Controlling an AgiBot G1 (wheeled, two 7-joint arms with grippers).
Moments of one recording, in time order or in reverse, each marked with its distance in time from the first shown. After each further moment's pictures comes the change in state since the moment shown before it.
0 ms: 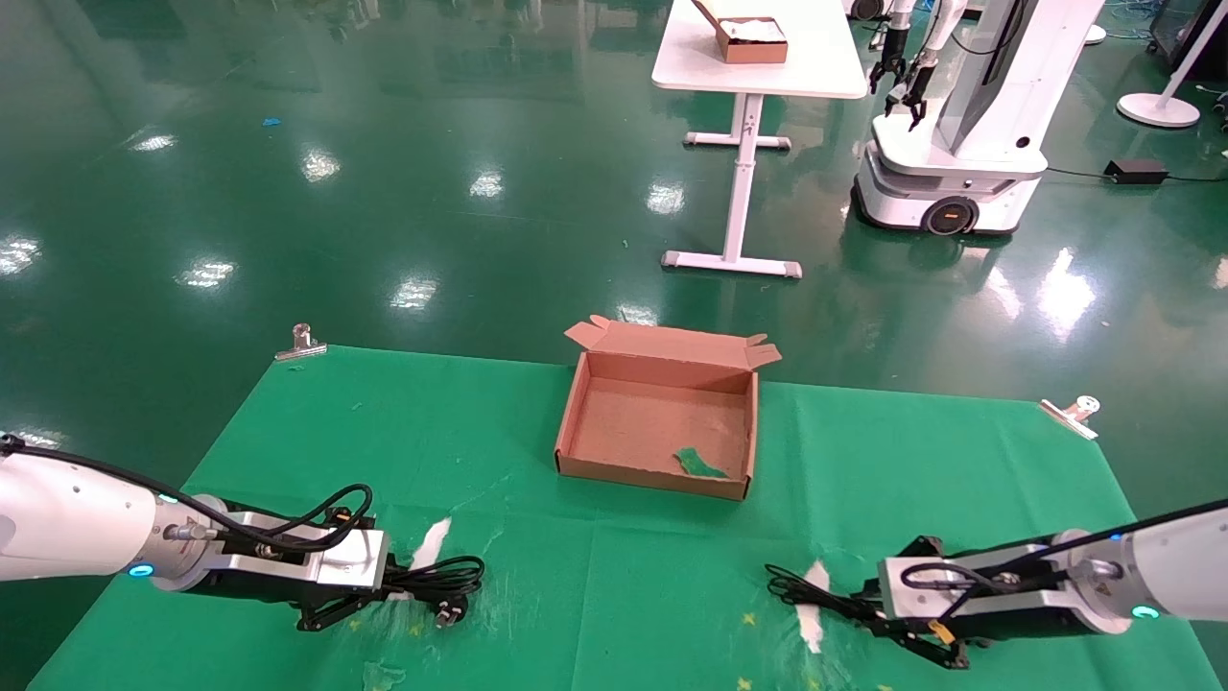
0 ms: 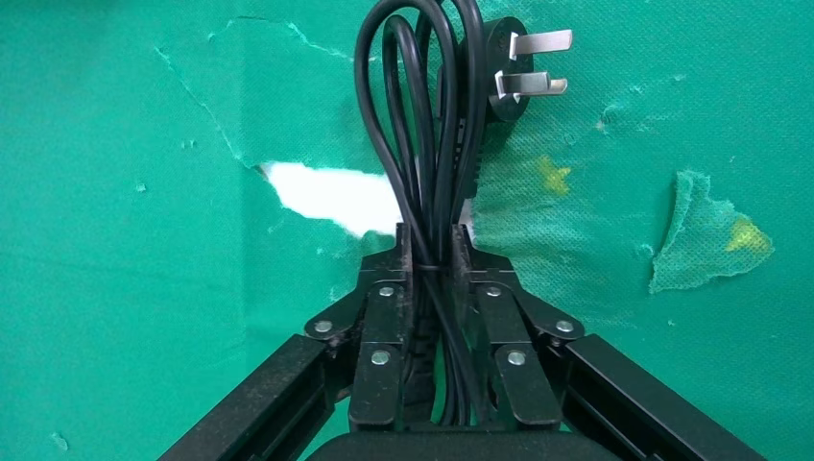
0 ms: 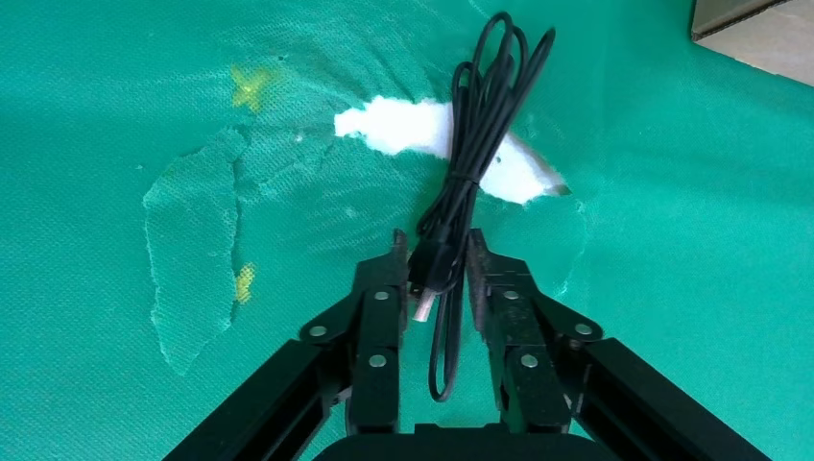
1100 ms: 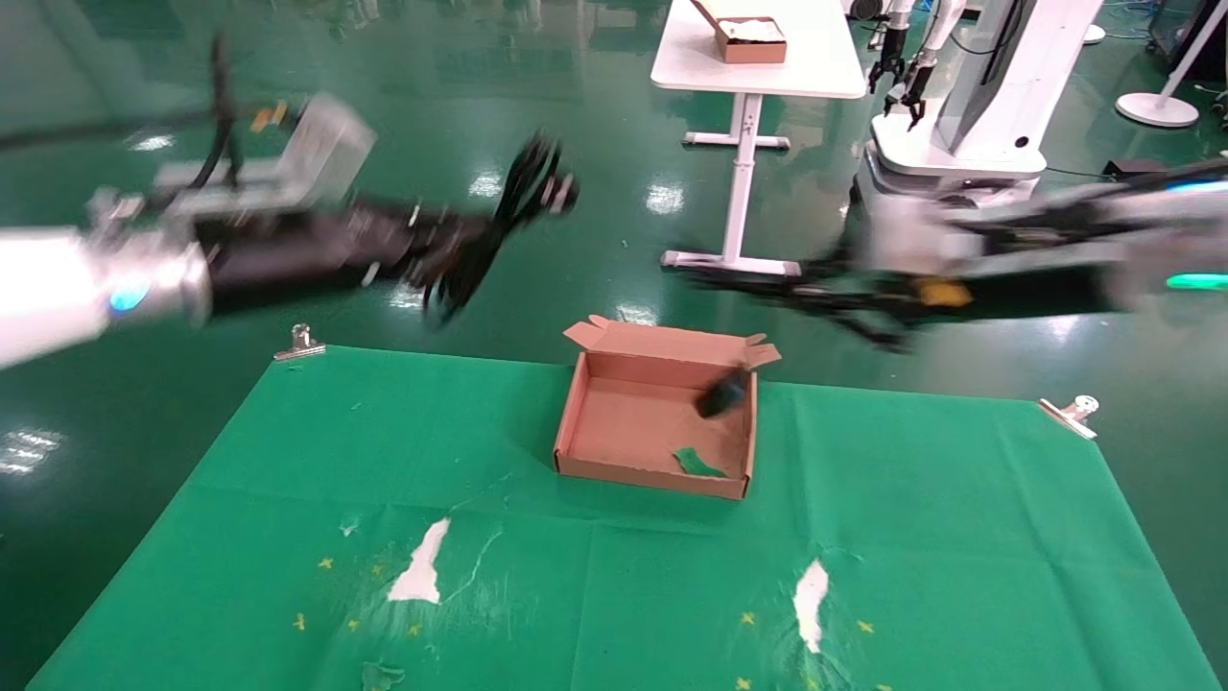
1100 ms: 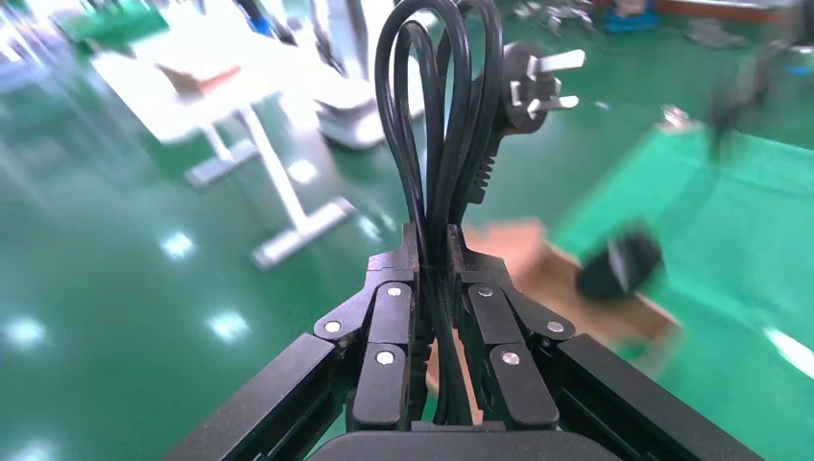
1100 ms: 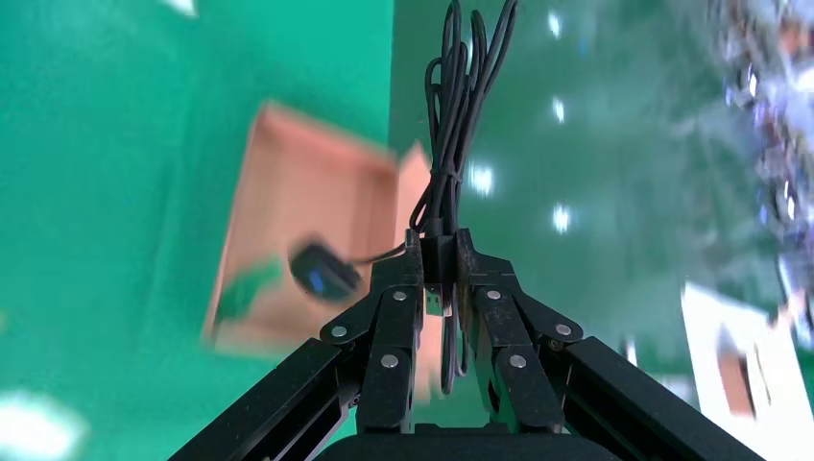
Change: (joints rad) left arm -0.265 0.036 -0.274 0.152 -0.398 0.024 -0.353; right arm 0.286 -0.028 0.087 0.154 0.120 -0.052 0.153
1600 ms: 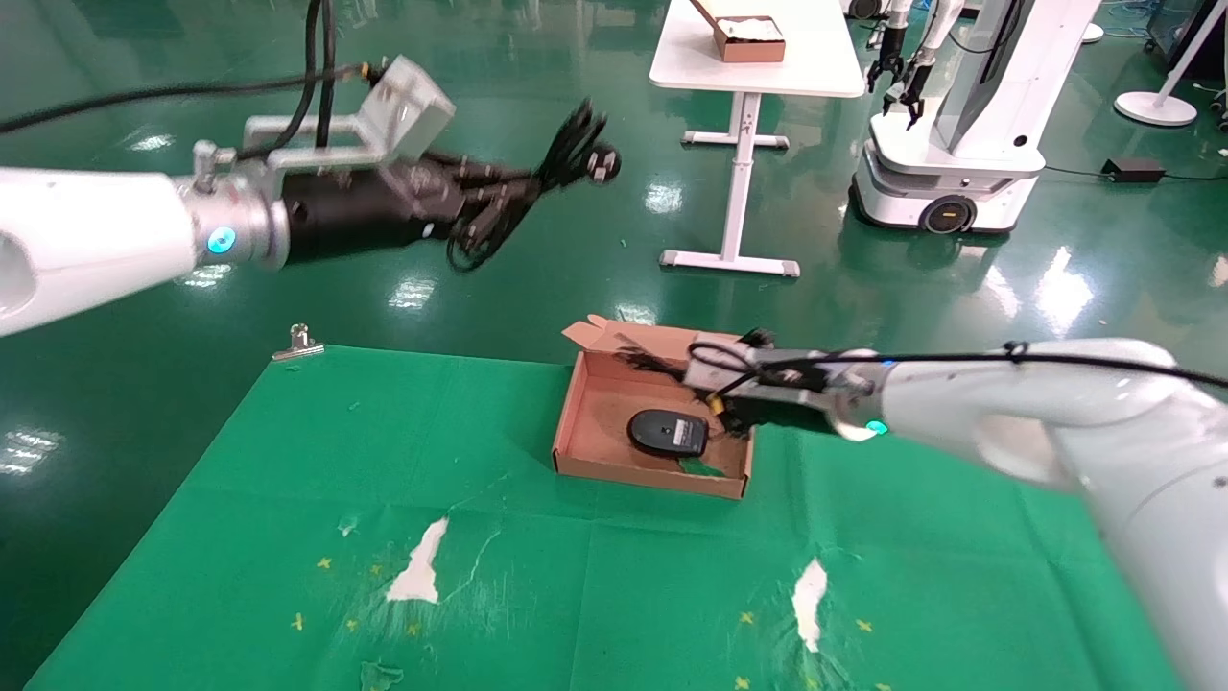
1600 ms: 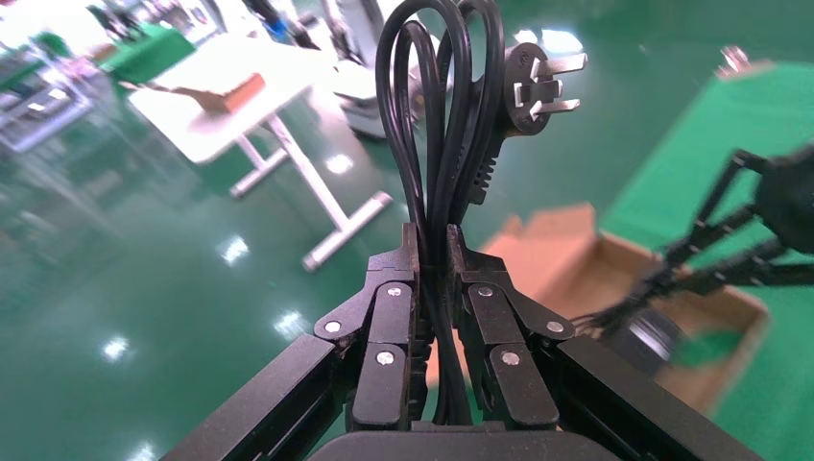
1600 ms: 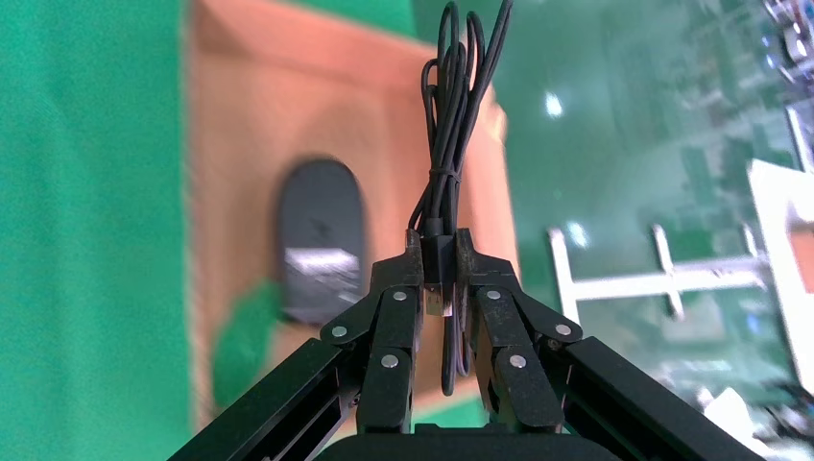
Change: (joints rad) left arm -0.012 0.068 0.021 -0.069 0.025 -0.110 0.010; right arm -0.182 -0.261 0.014 -0.133 0.022 0.453 -0.039
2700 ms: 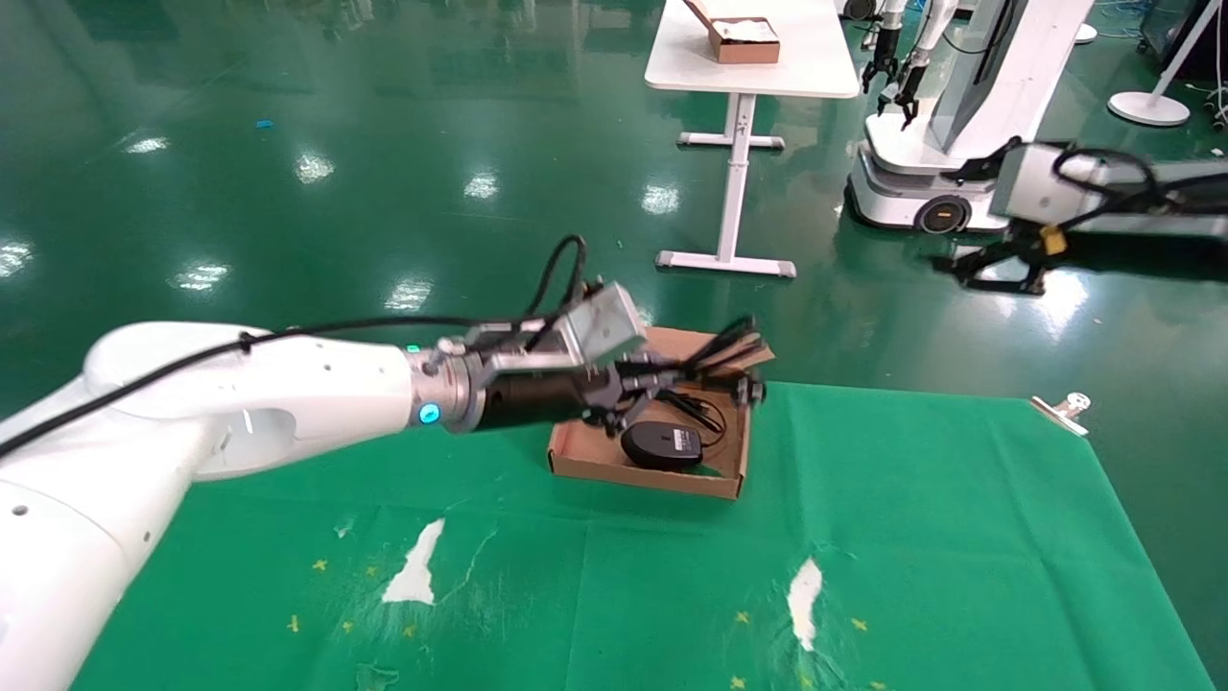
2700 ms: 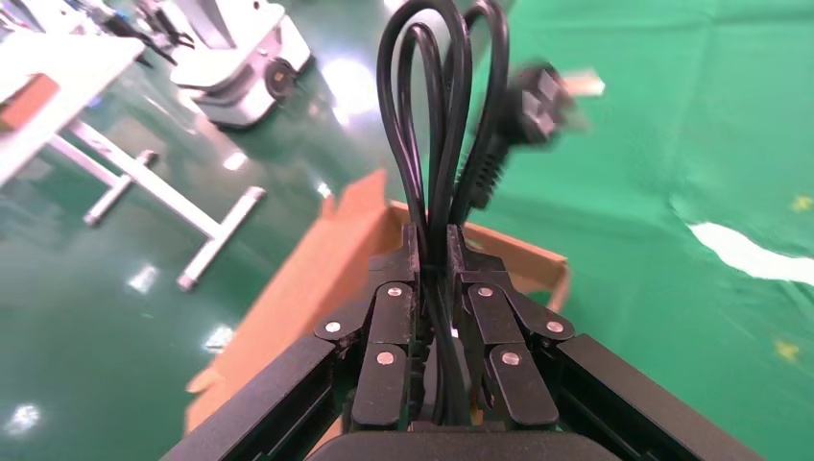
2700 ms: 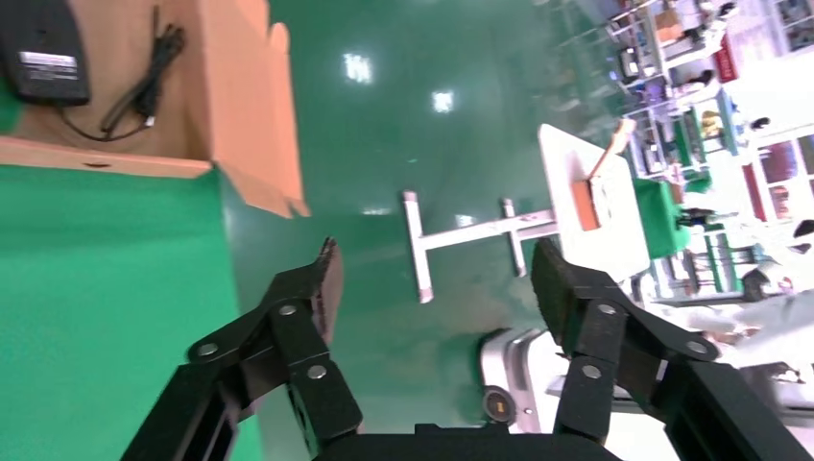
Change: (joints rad) left arm 0.276 0.142 0.143 -0.323 0.025 -0.135 -0.080; right arm 0.235 0.364 0.022 0.023 0.049 -0.243 -0.126
